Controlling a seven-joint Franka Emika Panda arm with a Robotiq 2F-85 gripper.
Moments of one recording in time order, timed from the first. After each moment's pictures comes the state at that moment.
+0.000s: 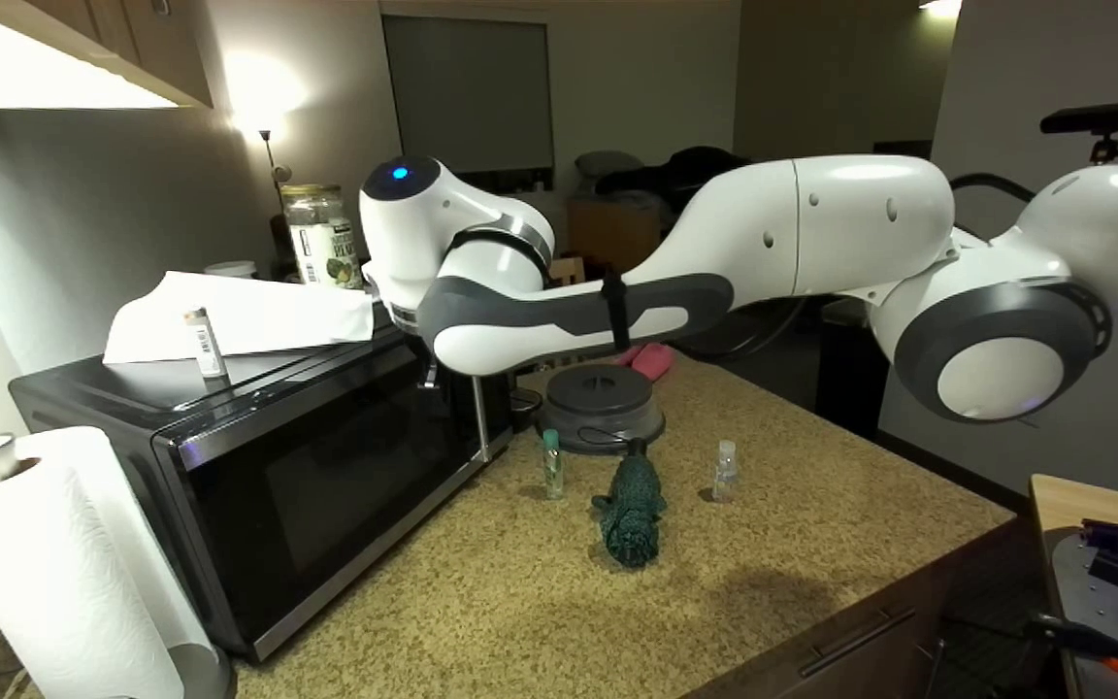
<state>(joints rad) 0.40 1.30 -0.20 -0.36 -0.35 1.89 -0.15</state>
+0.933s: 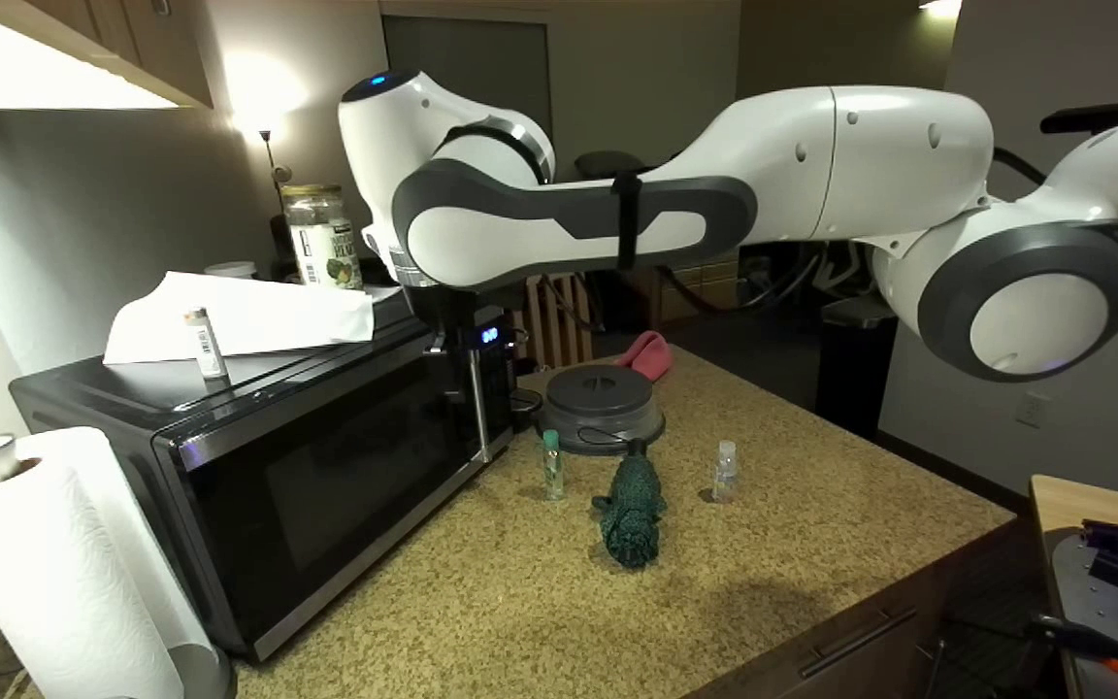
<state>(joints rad) 0.41 1.19 -0.11 -0.36 -0.30 1.62 -0.17</state>
